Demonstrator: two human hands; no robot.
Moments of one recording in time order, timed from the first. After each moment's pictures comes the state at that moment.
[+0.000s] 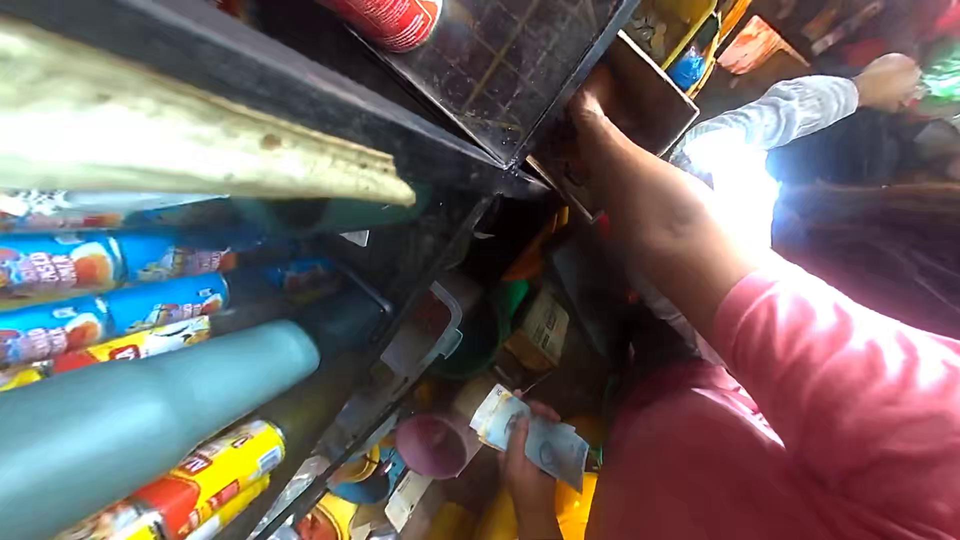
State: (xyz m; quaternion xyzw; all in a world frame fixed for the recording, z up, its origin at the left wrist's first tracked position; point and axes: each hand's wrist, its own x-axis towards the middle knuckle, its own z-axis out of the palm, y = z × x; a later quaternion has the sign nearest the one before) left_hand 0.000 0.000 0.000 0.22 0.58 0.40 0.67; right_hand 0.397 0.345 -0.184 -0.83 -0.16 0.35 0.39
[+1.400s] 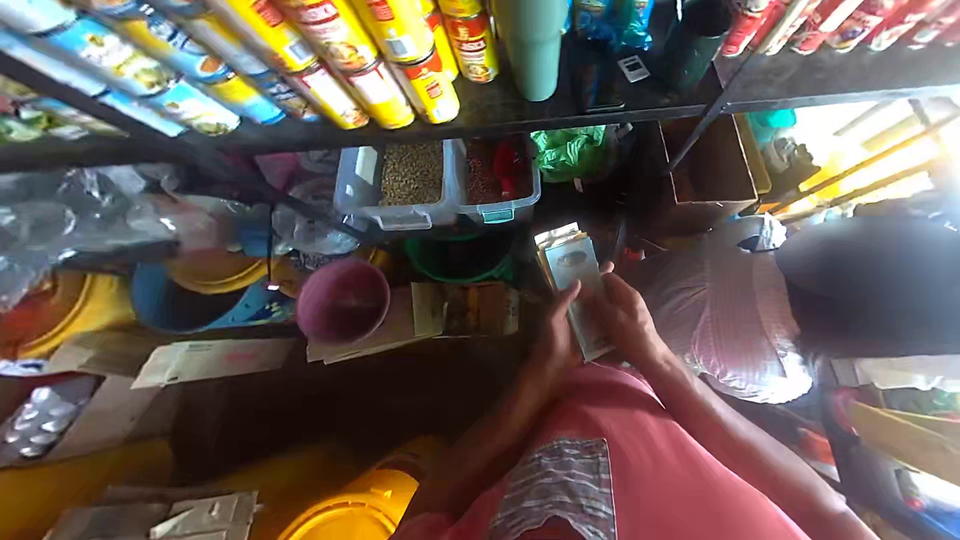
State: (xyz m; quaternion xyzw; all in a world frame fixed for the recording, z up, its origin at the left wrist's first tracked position) left_hand -0.017 -0.103 0.061 0.14 0.32 0.55 0.76; right_hand 0.104 -0.093 0.076 -0.55 -0.46 0.59 0.38
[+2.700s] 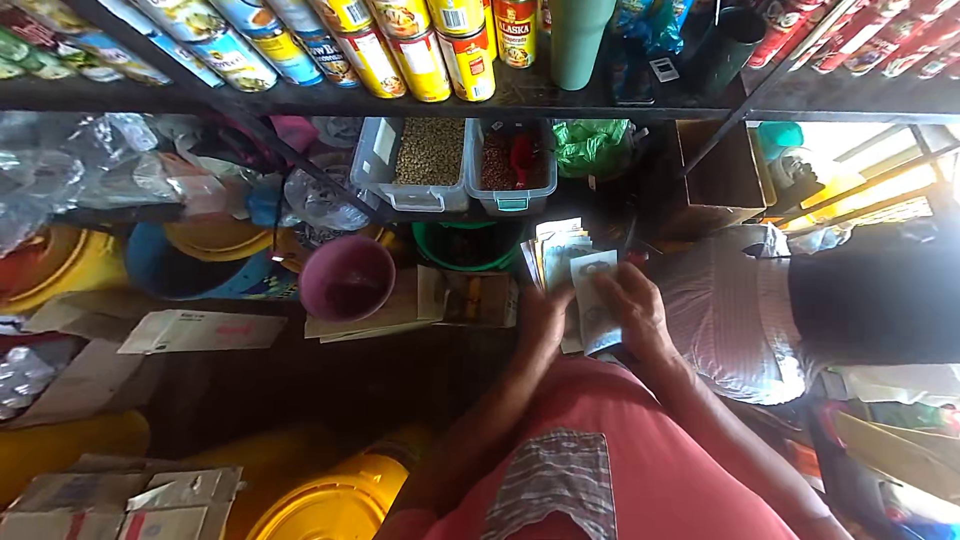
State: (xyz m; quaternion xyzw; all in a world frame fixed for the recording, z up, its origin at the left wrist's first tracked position) left_hand -0.058 -0.121 0.064 0.24 0.56 0.56 0.56; right_hand 0.086 -0.109 0.069 -0.50 -0.49 0.53 0.49
